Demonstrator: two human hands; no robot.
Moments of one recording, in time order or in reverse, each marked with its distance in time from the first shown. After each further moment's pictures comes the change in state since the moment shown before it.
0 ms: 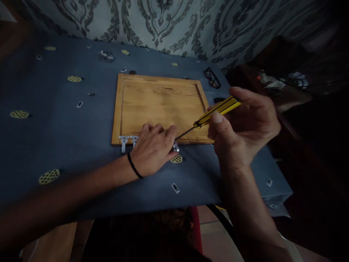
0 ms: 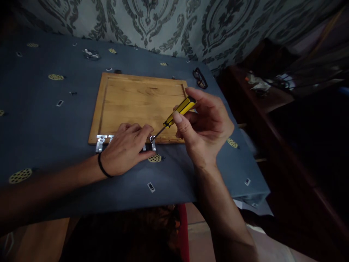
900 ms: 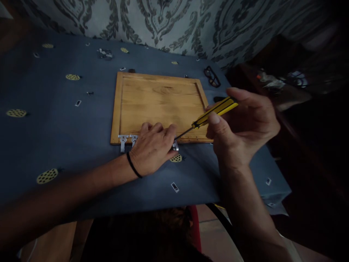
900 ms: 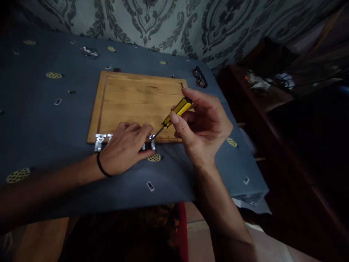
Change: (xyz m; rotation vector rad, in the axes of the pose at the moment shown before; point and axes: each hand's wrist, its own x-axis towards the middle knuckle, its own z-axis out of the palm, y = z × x) left_hand 0.000 0.002 -0.002 0.016 -0.052 -0.012; right_hand -0.001 -0.006 0.002 -0.061 0.019 0.035
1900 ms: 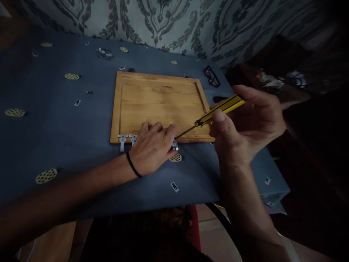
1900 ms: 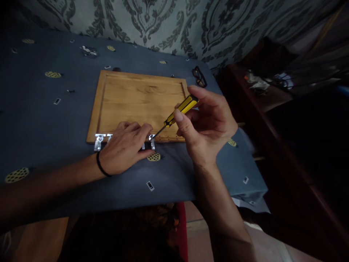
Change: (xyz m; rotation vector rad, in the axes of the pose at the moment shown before) left_hand 0.000 -0.001 0.002 -0.014 0.036 0.013; right_hand 0.005 0.006 -0.006 0.113 -0.013 -0.142
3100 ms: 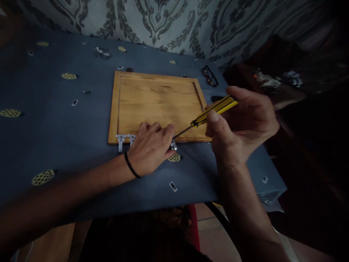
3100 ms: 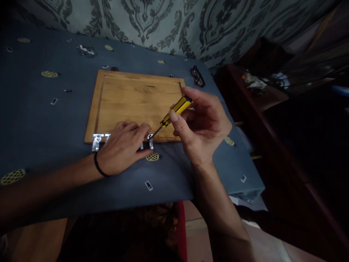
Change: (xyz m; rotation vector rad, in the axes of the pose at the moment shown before) left_hand 0.000 -0.001 0.001 0.001 0.018 0.013; right_hand -0.002 -0.002 0.006 -0.027 0.018 0.043
